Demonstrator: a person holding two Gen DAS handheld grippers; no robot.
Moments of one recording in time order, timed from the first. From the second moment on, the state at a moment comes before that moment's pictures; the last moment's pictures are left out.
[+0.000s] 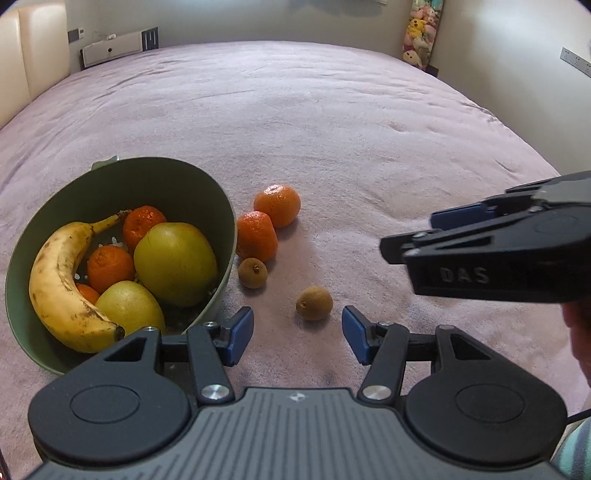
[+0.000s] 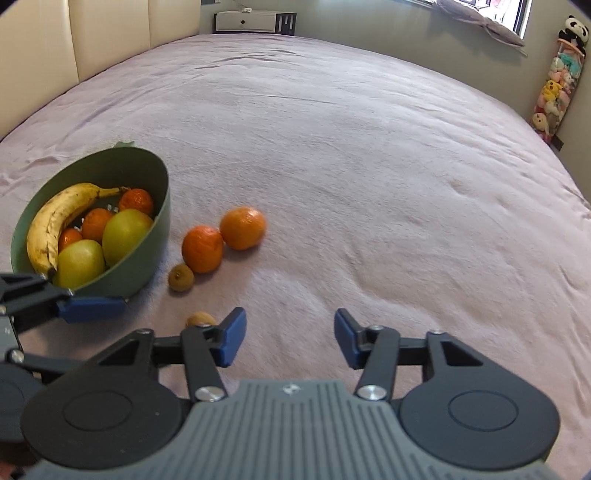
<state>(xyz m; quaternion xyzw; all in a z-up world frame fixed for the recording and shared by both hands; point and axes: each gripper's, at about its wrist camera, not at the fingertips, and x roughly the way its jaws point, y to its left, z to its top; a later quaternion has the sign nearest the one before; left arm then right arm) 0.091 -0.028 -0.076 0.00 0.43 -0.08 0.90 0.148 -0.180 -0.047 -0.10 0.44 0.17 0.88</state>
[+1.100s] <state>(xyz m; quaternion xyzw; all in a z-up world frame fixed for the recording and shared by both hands) 0.091 -0.017 -0.078 -0.02 0.46 0.00 0.89 0.176 -0.154 -0.080 -0.10 0.49 0.30 0.82</state>
